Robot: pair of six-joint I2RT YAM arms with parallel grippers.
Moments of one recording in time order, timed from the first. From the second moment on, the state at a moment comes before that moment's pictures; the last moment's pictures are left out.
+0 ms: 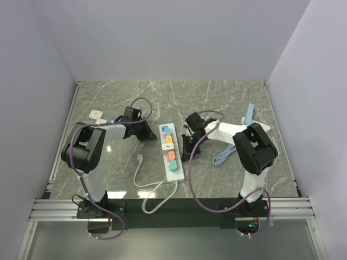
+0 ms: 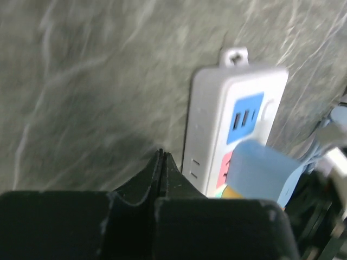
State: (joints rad) left arm -0.33 1.80 0.92 0.00 0.37 -0.77; right arm 0.56 1.84 1.09 -0.57 -0.45 0.55
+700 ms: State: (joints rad) left arm -0.34 1.79 1.30 -0.31 0.35 -0.53; right arm 0.58 1.59 1.19 -0.68 -0.24 0.65
